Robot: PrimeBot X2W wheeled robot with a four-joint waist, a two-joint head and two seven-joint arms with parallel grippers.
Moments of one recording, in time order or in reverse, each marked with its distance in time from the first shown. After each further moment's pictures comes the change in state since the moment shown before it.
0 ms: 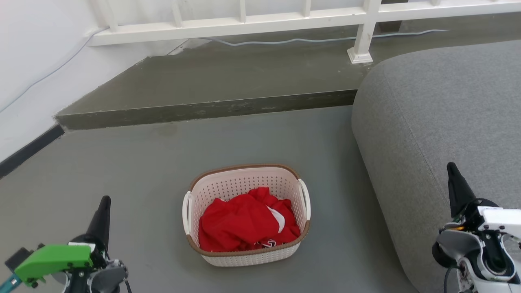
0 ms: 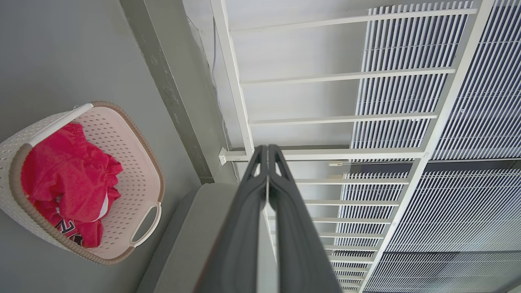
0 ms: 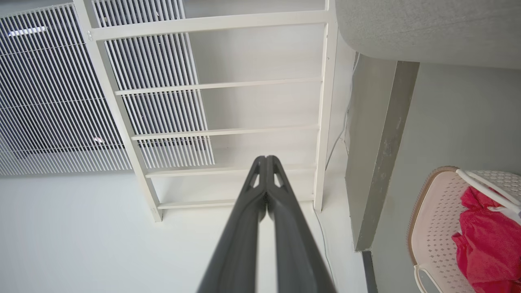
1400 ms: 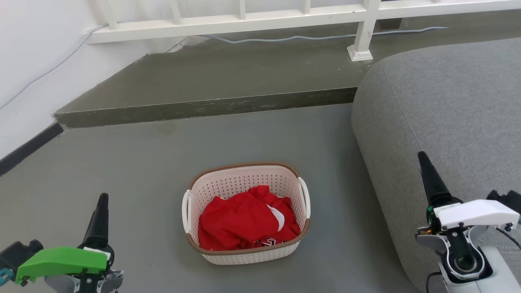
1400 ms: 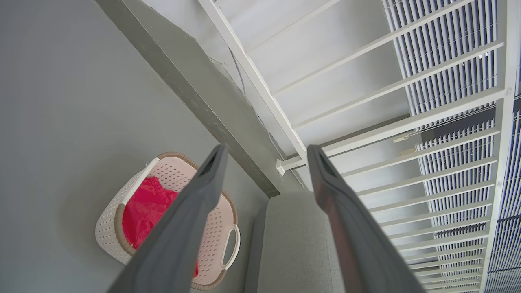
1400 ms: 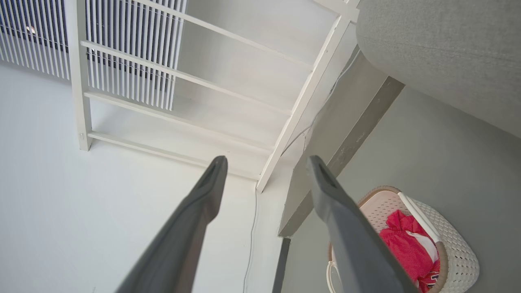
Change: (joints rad) left arm 0.039 0.061 -0.074 -0.034 0.331 0.001 -0.129; right arm -0.005 -0.044 0.184 -0.022 -0.326 -0.003 -0.114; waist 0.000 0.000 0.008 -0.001
